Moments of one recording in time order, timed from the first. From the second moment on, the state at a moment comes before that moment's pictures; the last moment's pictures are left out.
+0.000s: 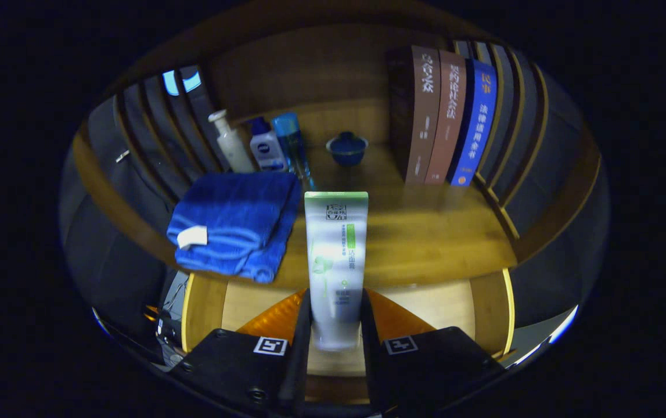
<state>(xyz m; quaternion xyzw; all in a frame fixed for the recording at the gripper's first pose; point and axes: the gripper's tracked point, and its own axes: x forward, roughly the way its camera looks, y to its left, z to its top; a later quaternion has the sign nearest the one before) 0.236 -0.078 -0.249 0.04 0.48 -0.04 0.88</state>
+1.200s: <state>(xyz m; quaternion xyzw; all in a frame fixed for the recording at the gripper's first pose) 0.276 -0.086 -0.244 0.01 0.42 -0.07 0.91</state>
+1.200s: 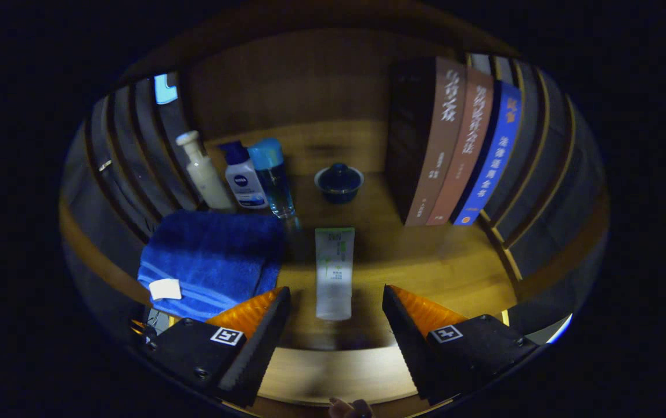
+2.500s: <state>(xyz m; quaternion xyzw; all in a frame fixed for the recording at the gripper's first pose) -0.013 -0.048 -0.295 0.02 0.19 -0.06 0.98</state>
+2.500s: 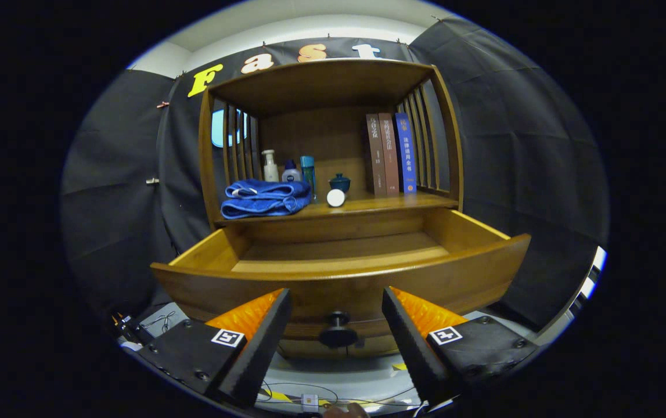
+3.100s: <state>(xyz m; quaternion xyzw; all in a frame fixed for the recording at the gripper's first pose) -0.006 -0.046 -0.321 0.01 0.19 -0.06 0.98</state>
